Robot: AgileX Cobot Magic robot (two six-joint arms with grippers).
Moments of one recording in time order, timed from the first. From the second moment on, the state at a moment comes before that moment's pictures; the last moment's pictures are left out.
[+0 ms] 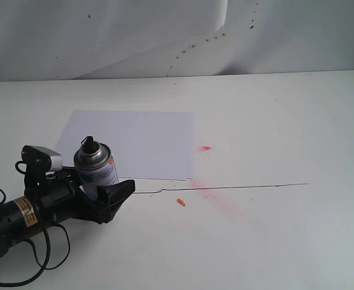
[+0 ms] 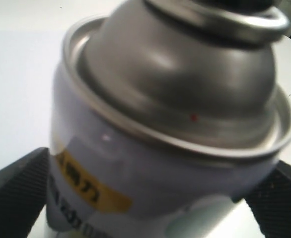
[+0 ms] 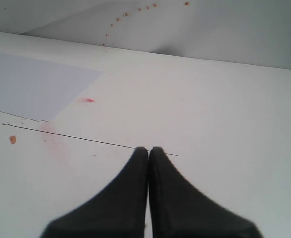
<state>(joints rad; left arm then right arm) -0.23 2.03 -0.39 0.52 -1.21 -0.35 0.09 0.01 0.00 0.01 0.35 -0.07</state>
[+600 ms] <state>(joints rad) -0.23 2.03 -0.41 0.52 -1.21 -0.35 0.09 0.01 0.00 0.01 0.35 -0.07</state>
